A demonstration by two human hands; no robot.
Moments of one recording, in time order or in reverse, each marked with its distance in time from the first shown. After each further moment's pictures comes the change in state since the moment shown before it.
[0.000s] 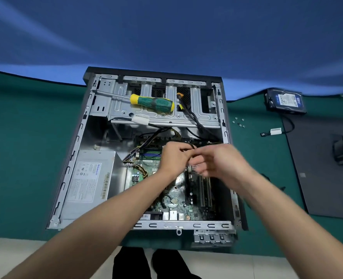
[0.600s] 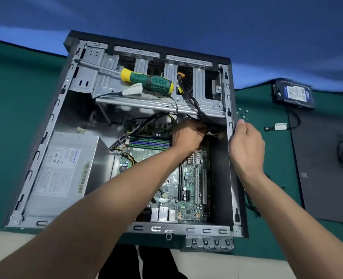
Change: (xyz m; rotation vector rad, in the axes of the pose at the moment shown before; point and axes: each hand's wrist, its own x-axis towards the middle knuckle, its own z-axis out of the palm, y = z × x) left_hand 0.055 -0.013 0.050 0.442 -0.051 0.021; right_hand 0.046 0.020 -0.039 -0.581 0.666 -0.359
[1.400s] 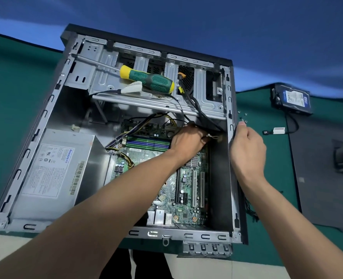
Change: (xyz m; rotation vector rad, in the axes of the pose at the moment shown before) left_hand -0.002 -0.007 0.001 0.276 -0.043 0.301; right_hand -0.002 -0.002 0.001 0.008 0.039 0.026
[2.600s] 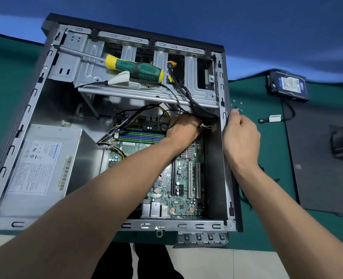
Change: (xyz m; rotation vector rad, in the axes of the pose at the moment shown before) left_hand 0.011 0.003 0.005 0.067 -0.101 -0.080; right_hand 0.000 0.000 0.001 -0.007 0.009 0.004
